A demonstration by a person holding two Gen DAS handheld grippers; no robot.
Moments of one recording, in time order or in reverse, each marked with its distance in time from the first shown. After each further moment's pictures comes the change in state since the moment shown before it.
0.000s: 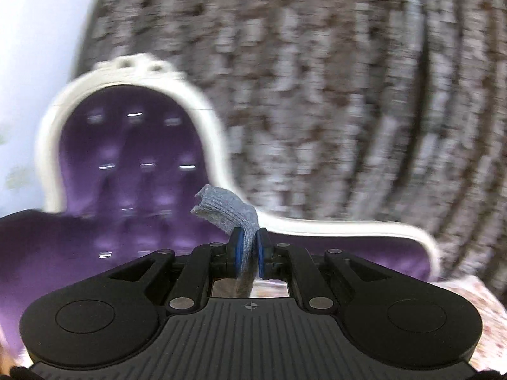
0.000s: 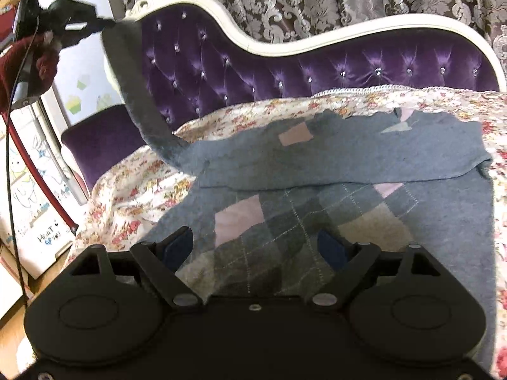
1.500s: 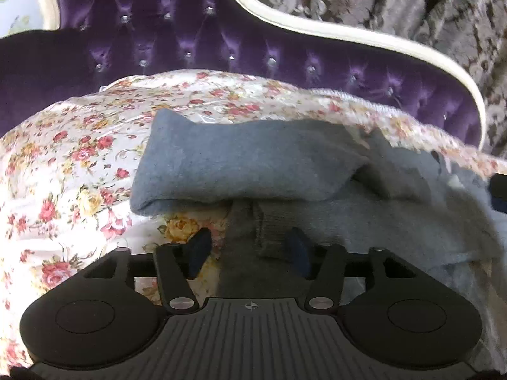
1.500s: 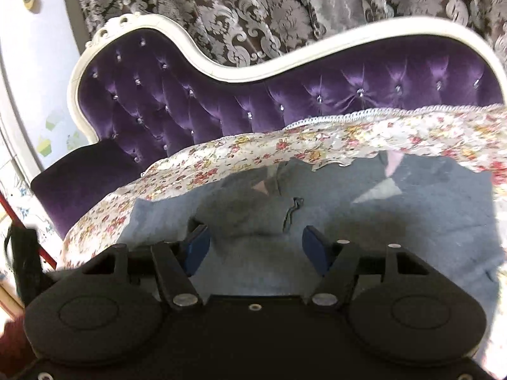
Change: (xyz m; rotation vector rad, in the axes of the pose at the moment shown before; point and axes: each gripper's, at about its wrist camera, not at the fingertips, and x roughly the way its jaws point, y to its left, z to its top) left arm 0.088 -0.022 -0.247 -0.052 0.421 0.177; right arm 0.090 -0.064 0.089 0.084 -0.009 0.001
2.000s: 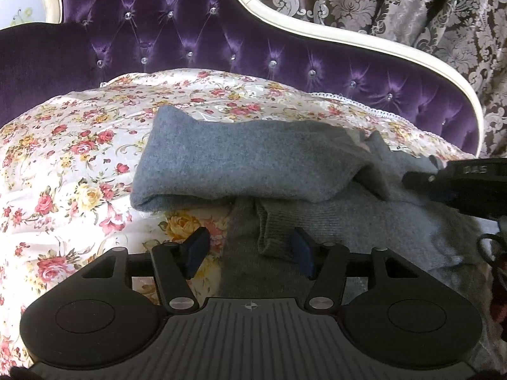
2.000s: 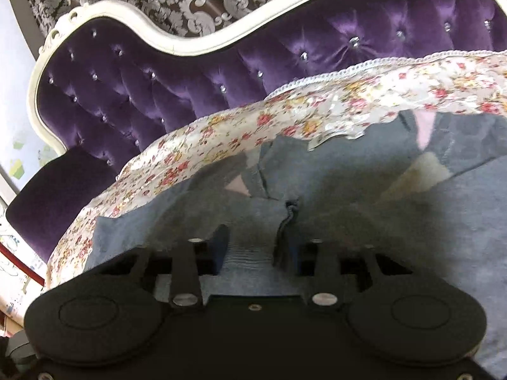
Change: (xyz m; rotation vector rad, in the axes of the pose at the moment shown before) left arm -0.001 0.004 -0.004 -0.015 -0.004 -0.017; right arm 0.089 -0.015 0.010 0.122 0.111 -0.018
